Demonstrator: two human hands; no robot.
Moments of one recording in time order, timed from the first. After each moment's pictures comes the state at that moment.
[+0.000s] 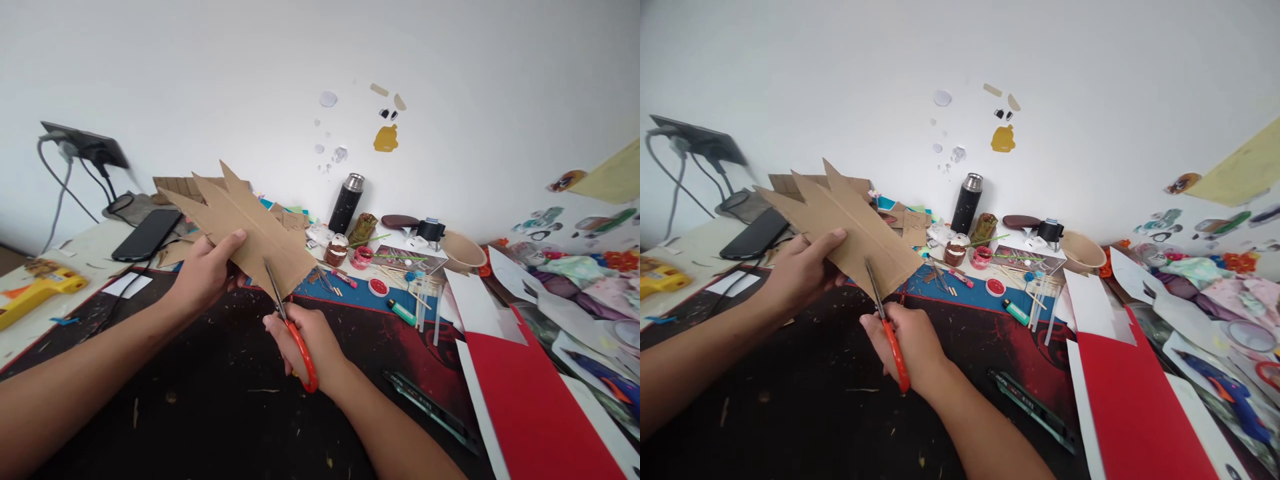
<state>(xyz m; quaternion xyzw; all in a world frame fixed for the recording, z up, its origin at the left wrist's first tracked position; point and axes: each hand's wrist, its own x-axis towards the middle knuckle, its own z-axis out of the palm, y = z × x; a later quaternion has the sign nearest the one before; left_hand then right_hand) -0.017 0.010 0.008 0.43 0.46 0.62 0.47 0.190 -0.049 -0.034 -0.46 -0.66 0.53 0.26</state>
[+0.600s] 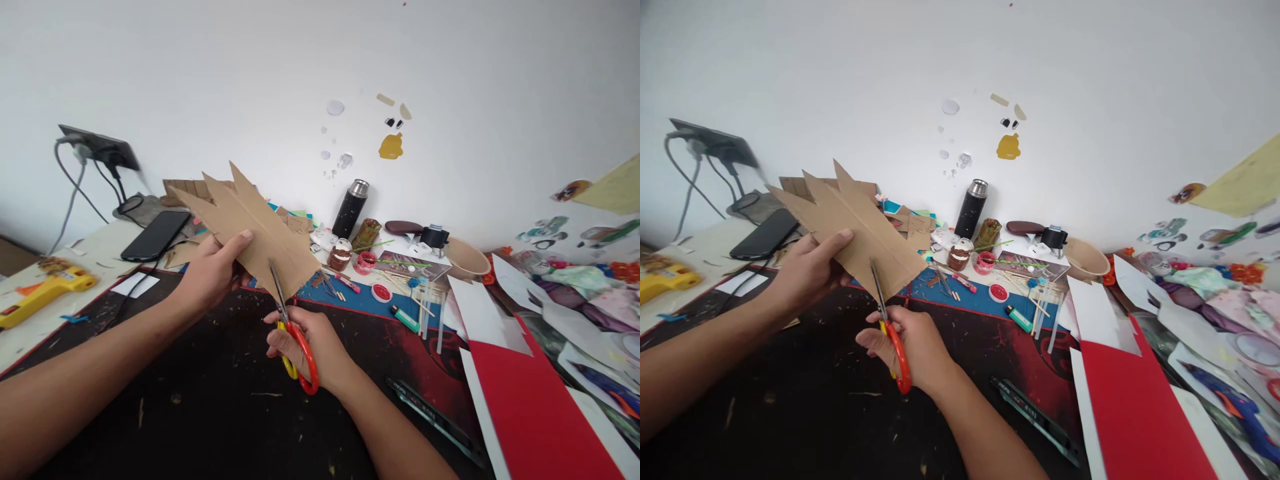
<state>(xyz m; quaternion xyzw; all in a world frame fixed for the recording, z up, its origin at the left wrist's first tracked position) -0.020 0.012 0.009 0.44 0.47 0.62 0.45 0.194 -0.044 -0.043 -0.39 -0.62 0.61 0.29</state>
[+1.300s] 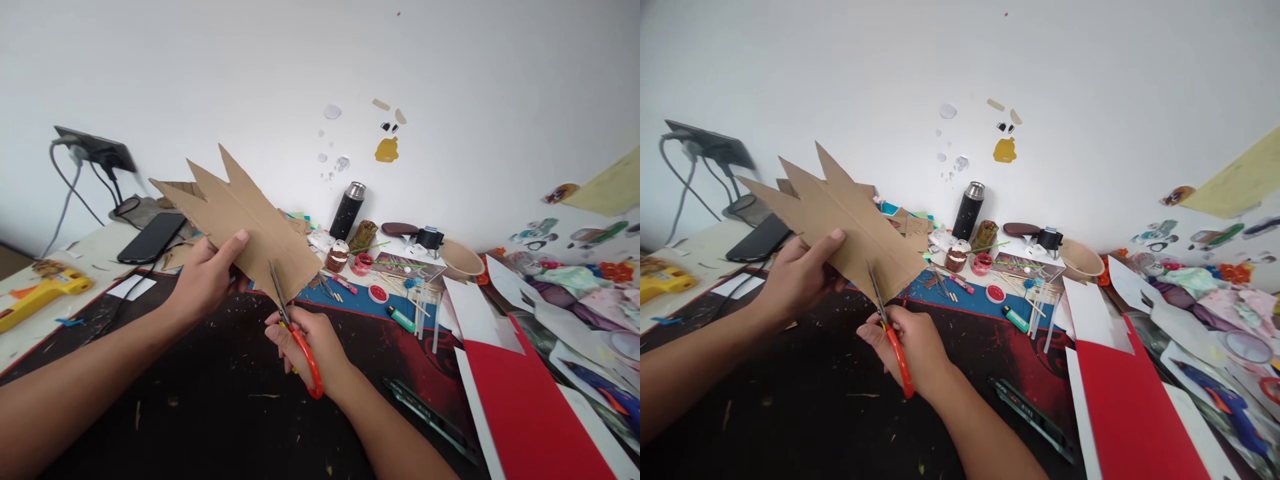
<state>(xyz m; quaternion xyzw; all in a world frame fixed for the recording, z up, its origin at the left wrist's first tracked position) -0.020 0.000 0.012 0.48 0.46 0.61 0.43 0.193 -0.048 -0.035 -0.41 -0.65 0.56 0.32</state>
